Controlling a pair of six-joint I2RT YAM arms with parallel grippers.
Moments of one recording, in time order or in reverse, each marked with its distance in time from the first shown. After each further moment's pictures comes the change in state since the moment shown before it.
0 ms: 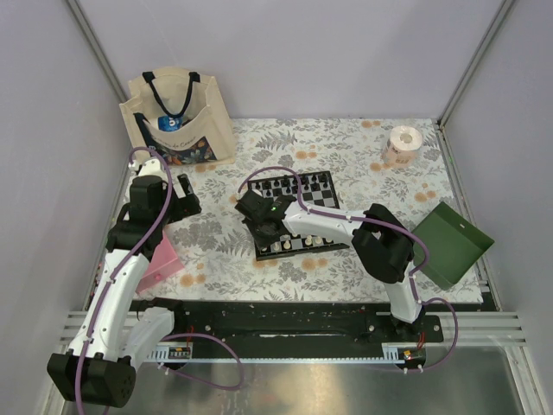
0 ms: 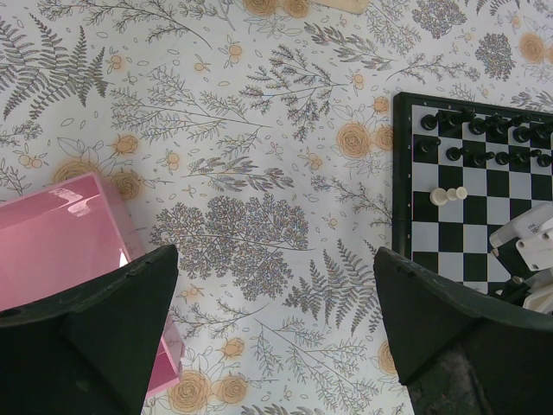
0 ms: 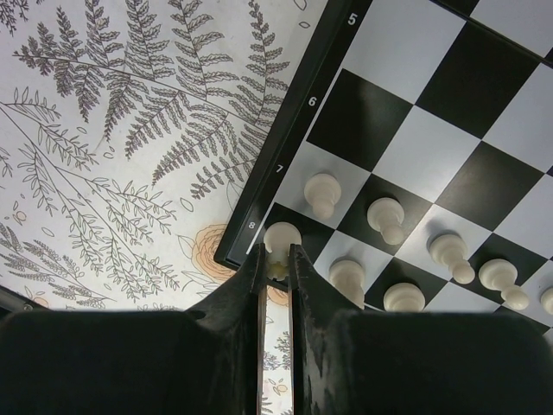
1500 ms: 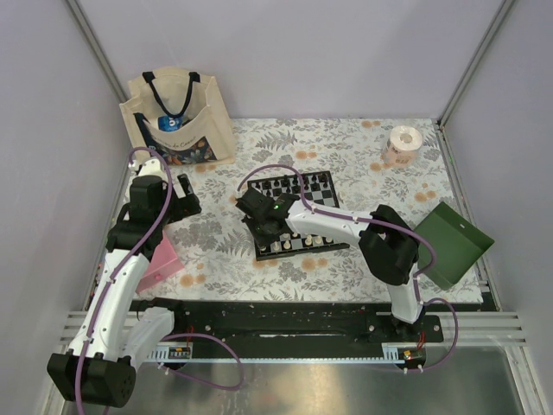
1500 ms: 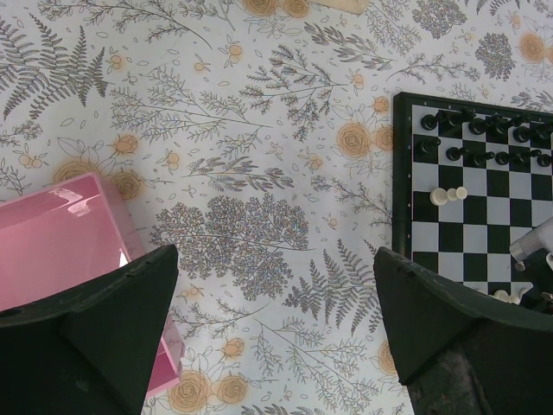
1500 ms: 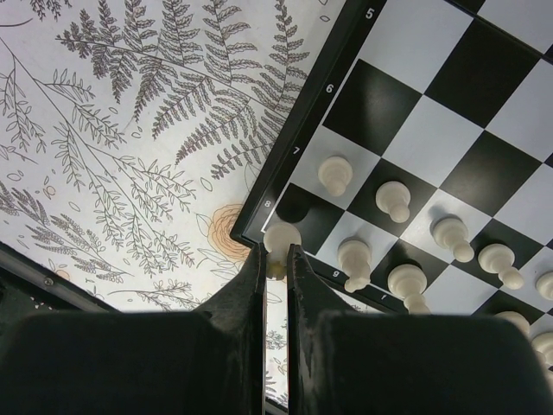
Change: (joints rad) left arm 0.000 0.000 0.000 0.000 0.000 0.000; right arm 0.002 -0.040 0.002 -0.019 -0.028 -0.016
